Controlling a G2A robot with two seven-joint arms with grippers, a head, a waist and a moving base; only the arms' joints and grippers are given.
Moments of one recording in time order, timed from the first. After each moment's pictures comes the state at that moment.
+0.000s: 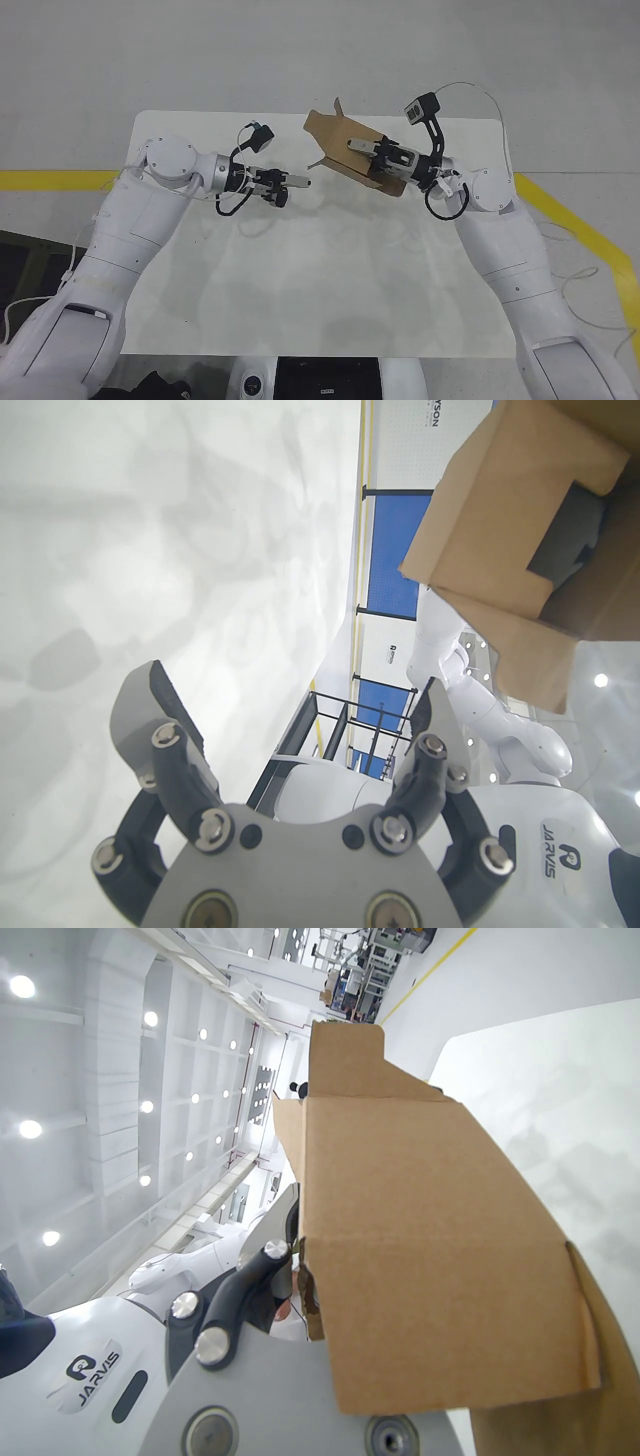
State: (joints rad) left arm 0.60 -1.09 -0.94 -1.12 -0.27 -0.09 -1.33; right arm -0.78 -1.25 1.14 -1.22 0.46 -0.39 0.99
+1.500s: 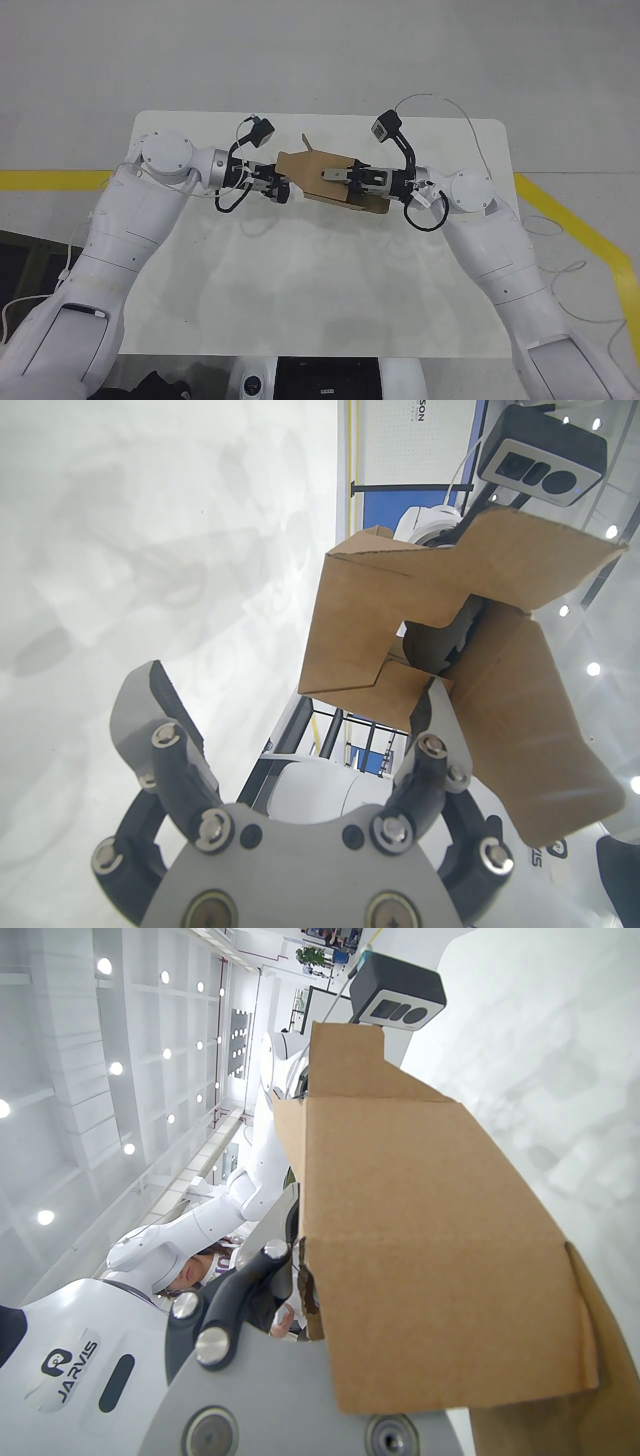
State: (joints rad) left arm 0.59 -1.08 -0.96 -1.13 -0.29 -0.08 -1.34; right arm -0.76 -1.26 1.04 -1.23 0.42 -0.32 1.09
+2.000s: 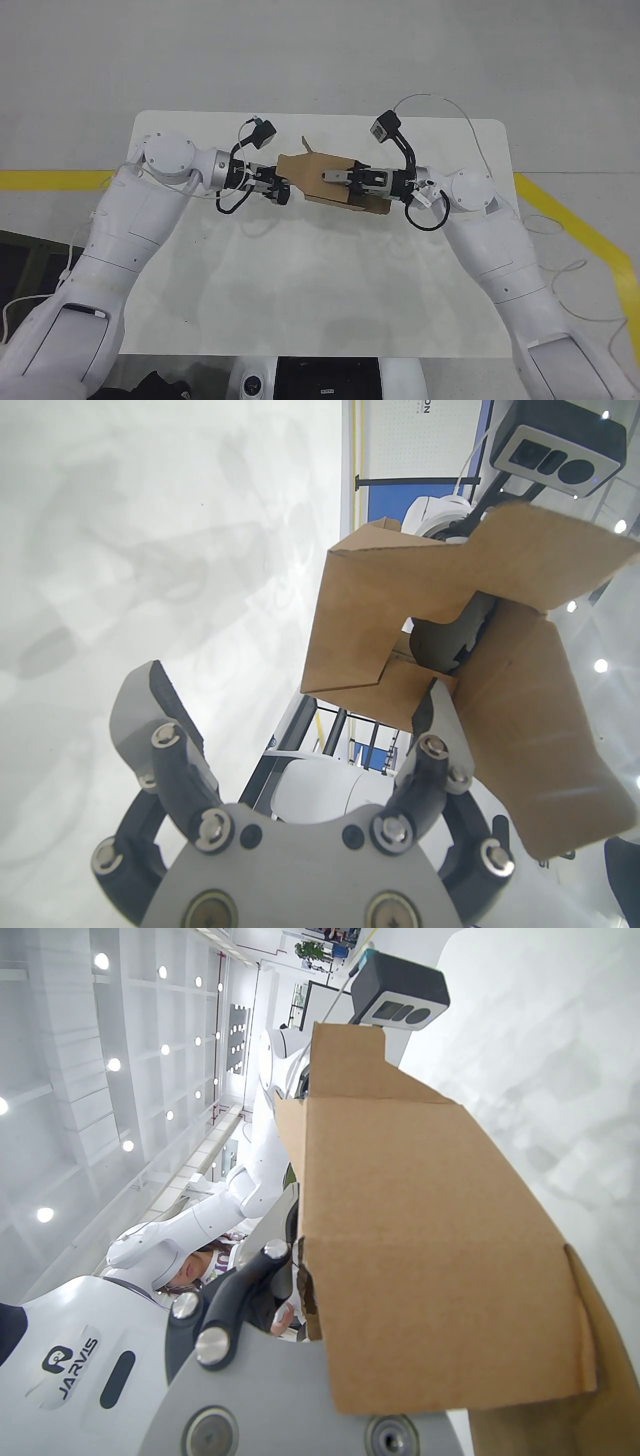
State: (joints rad) left arm 0.59 -1.08 -0.96 -1.13 -0.27 -0.09 -1.33; right arm -0.75 -1.26 1.04 -1.22 0.43 -0.31 1.14
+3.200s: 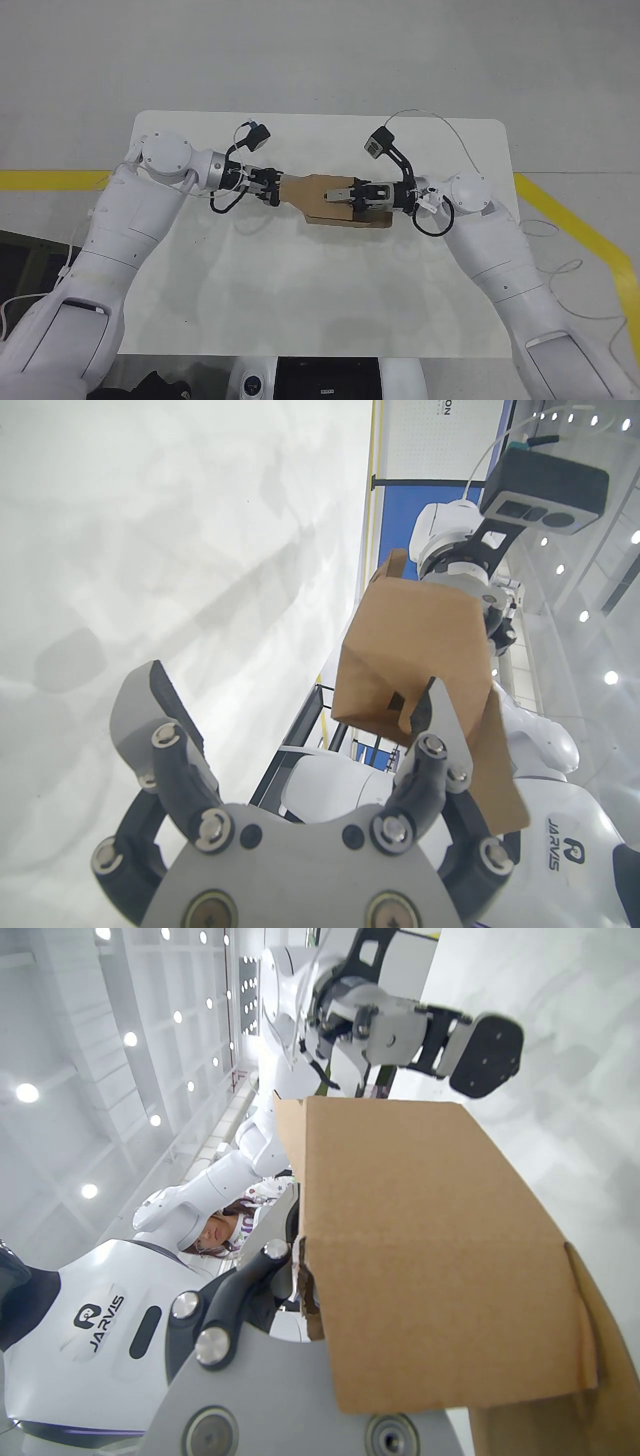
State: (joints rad) left arm 0.57 -1.09 -0.93 -1.05 -0.26 -0.12 -1.37; right arm -0.75 -1.26 1.01 -1.14 0.53 -0.32 1.27
